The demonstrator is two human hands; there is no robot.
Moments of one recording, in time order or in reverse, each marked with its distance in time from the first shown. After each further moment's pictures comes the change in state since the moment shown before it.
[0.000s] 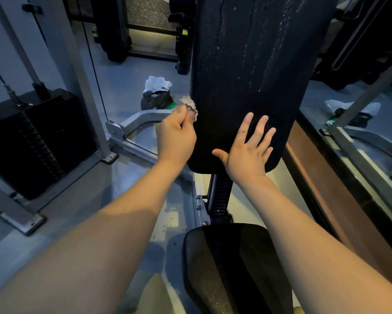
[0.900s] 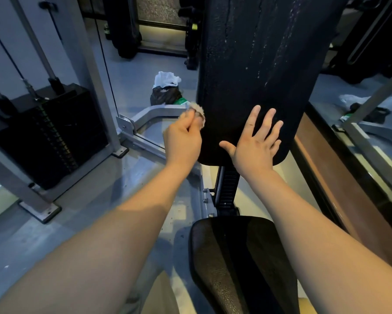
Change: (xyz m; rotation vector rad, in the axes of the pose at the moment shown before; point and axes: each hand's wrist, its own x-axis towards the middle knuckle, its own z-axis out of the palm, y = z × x) left_hand -0.029 0.001 -0.004 -0.047 -0.018 -0.189; right_hand -0.004 0.004 0.004 -0.037 0.059 -0.020
